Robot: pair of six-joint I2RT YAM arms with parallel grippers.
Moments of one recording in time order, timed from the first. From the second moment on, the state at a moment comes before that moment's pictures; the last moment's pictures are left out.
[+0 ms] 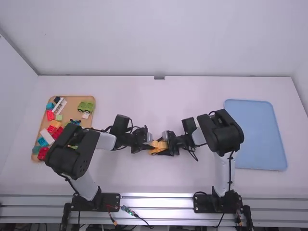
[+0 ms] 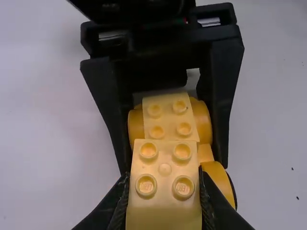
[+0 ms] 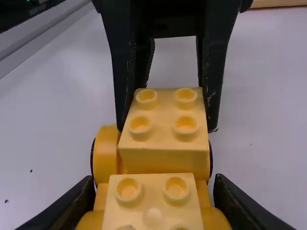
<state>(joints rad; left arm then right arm) -0.27 1.78 0.58 0.21 0.91 0.93 0.34 2.18 0.72 0.34 -1.24 -1.04</state>
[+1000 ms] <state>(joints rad) -0.27 1.85 0.71 0.07 0.91 0.97 0.33 2.18 0.65 0.65 -1.13 -0.80</state>
